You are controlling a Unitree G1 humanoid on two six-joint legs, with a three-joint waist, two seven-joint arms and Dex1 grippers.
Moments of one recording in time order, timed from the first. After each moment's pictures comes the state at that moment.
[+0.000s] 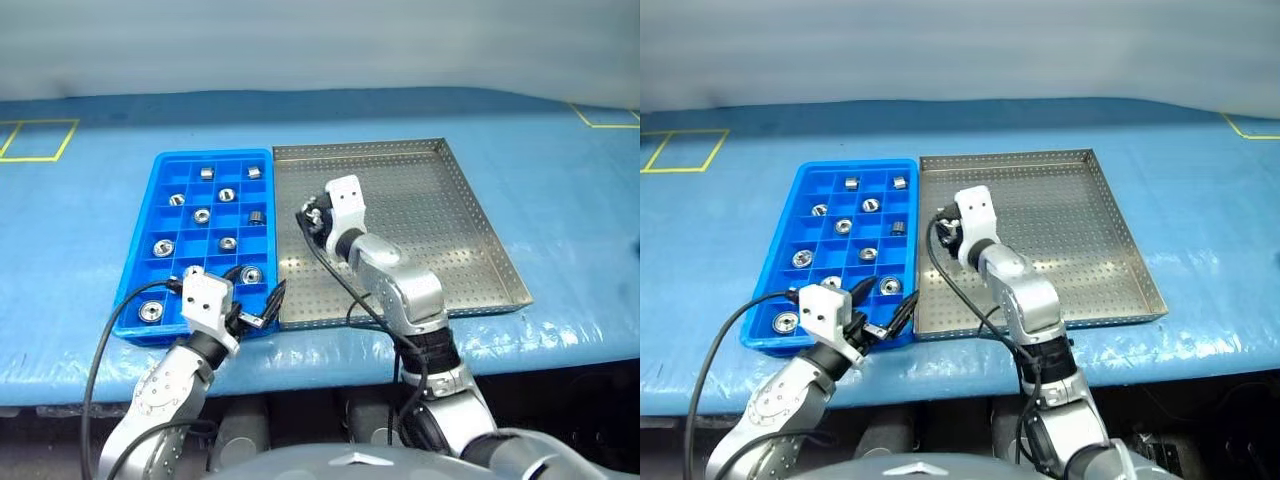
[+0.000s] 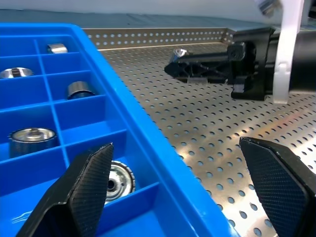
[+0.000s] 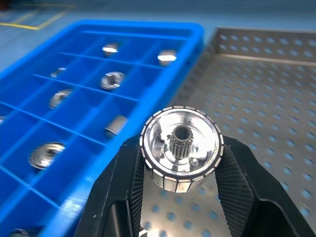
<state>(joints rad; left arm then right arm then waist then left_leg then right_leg) 0.41 0.24 -0.08 -0.74 -0.27 0.42 -0.19 -0.54 0.06 0.21 -0.11 0.18 0.80 0.26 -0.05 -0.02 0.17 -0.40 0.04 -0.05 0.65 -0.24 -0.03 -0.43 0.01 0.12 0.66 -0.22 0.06</state>
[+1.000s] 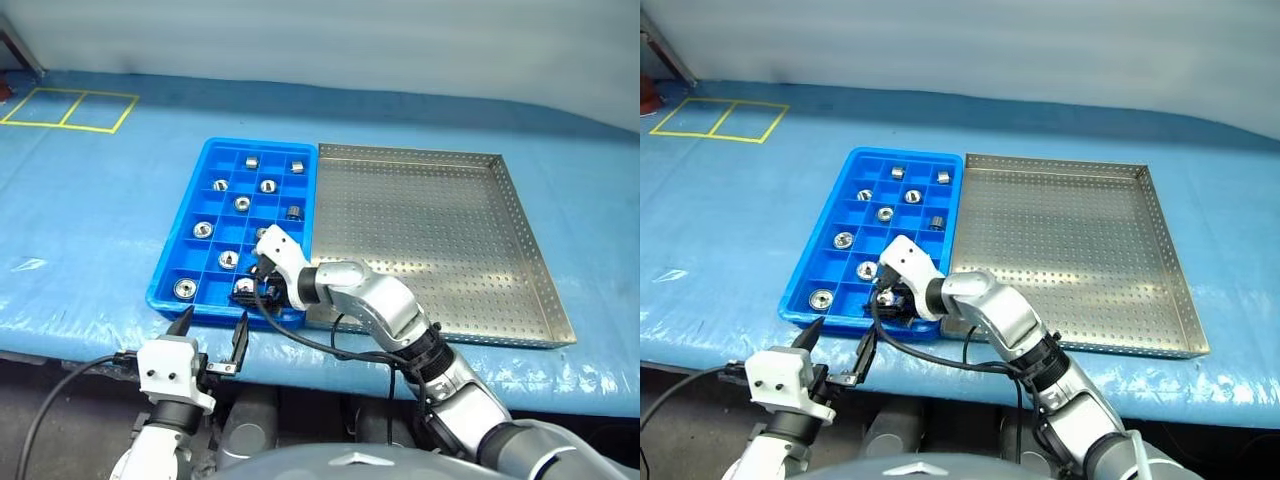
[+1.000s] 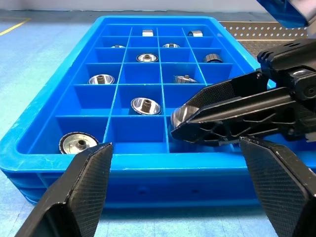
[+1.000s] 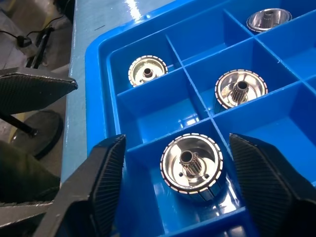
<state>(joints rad) 0.81 0.16 -0.12 -0.79 -0.12 0.10 -0.14 -0.50 -0.08 0.49 -0.14 0.27 0.90 0.59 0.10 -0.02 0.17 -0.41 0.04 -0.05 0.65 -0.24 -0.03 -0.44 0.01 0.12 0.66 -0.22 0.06</state>
